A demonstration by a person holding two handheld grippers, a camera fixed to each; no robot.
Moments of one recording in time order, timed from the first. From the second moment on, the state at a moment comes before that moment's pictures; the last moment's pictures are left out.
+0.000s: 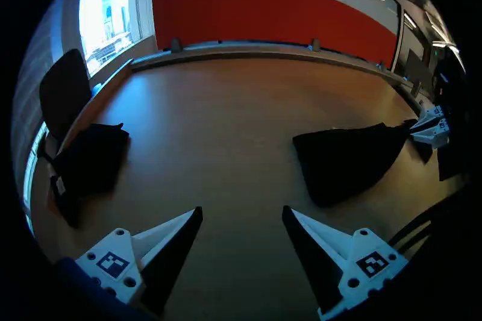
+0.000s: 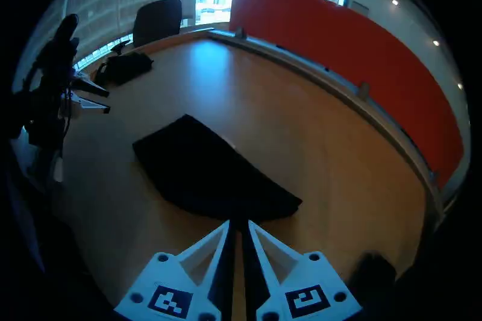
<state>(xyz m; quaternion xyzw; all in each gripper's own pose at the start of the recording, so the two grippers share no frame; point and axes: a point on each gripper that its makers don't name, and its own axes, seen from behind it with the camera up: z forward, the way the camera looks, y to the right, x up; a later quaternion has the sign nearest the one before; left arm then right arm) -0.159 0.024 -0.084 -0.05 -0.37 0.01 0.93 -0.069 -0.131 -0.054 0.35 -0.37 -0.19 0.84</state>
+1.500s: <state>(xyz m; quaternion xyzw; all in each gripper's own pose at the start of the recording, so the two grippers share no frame) -0.137 -0.021 -0.137 0.01 -0.33 -0.03 0.94 -0.017 -0.250 -0.023 0.47 -0.30 -0.28 0.78</state>
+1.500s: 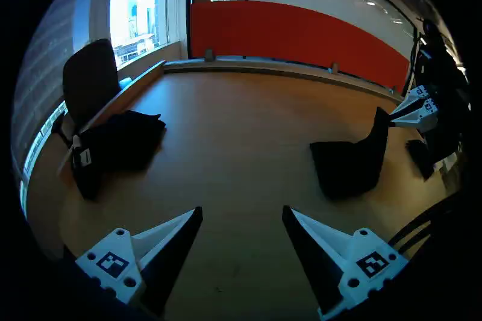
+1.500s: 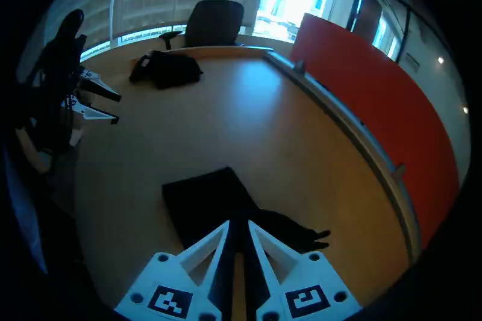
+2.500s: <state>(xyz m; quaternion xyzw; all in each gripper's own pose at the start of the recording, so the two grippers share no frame) -0.143 -0.038 -0.160 0.04 -0.33 -0.05 0.94 -0.110 -0.343 -0.058 0.53 -0.37 -0.25 0.72</state>
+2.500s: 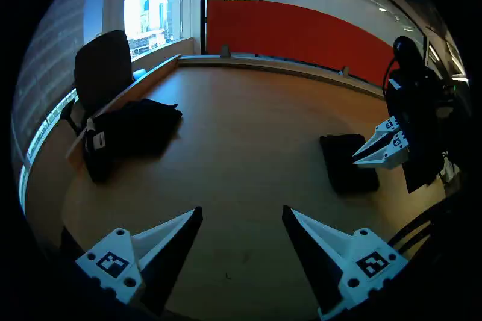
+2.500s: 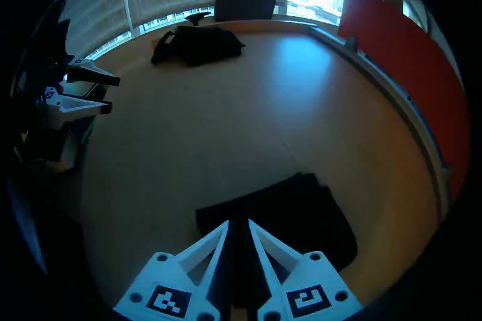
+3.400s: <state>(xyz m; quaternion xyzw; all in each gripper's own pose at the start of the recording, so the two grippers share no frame) -0.139 -0.039 -0.160 0.04 -0.33 -0.04 0.94 -0.120 -0.297 -0.075 0.49 -0.39 -0.24 0.74</state>
